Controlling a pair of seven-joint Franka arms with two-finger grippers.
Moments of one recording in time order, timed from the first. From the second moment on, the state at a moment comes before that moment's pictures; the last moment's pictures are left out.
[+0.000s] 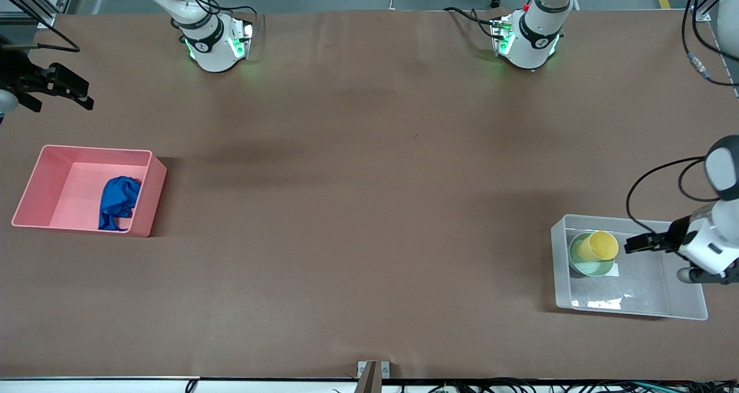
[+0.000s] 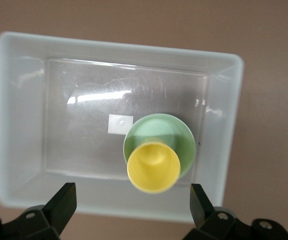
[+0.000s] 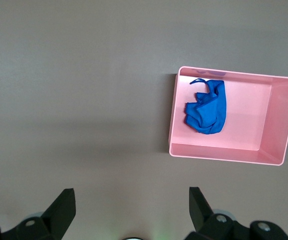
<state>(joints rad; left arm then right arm) 0.55 0.55 -0.57 -1.42 0.30 1.93 -0.04 -0.01 -0.15 -0.03 -1.70 -0.01 1.53 -0.07</state>
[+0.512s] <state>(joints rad) 0.55 0.28 -0.65 -1.41 0.22 1.70 -0.05 -0.01 -0.15 -0.03 -1.70 -0.01 1.53 -0.07</state>
